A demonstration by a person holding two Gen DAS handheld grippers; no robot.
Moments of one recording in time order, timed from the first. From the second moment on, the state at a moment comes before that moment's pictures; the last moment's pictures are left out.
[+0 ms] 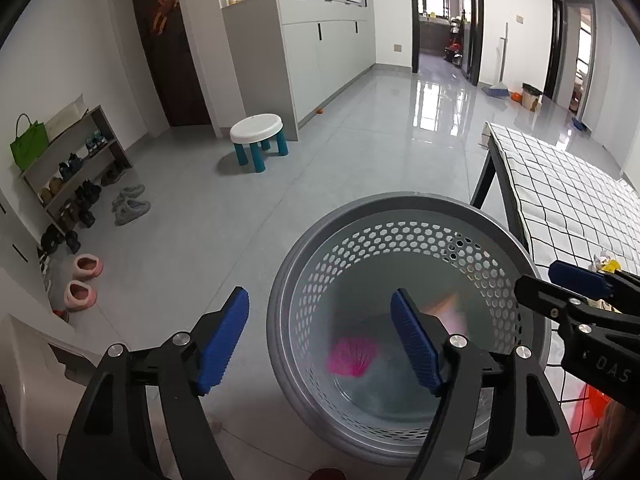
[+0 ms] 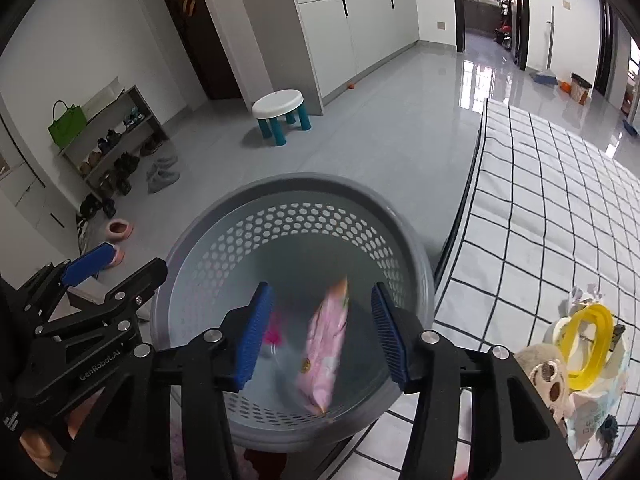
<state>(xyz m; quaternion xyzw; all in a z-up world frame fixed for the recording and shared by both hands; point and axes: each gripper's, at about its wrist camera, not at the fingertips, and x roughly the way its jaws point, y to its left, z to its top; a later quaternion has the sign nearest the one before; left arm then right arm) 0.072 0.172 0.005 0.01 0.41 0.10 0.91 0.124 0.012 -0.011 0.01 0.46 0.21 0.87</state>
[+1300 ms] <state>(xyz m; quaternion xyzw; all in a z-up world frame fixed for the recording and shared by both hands) 0.059 0.171 0.015 0.01 0.38 0.11 0.92 0.102 -0.007 -0.006 -0.01 0.43 0.15 0.89</state>
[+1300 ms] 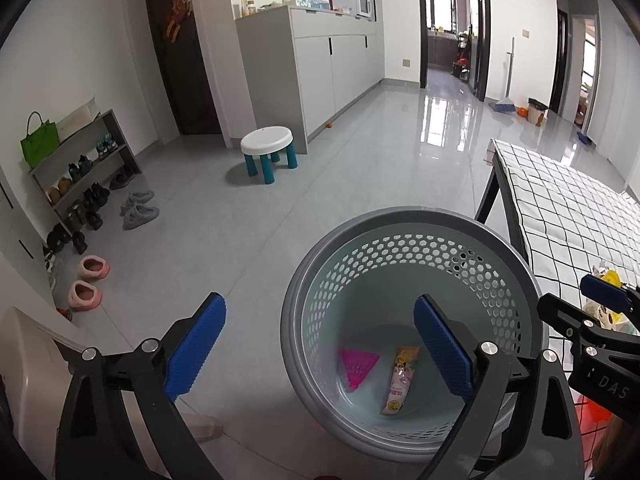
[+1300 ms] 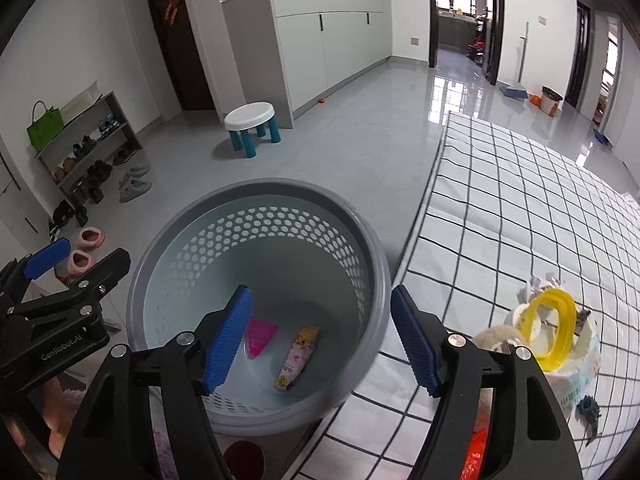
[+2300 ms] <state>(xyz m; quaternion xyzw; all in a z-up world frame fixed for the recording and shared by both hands) 0.003 0.147 0.039 0.03 0.34 0.09 0.94 0.012 -0.064 0.025 0.02 0.38 0.08 0.92</state>
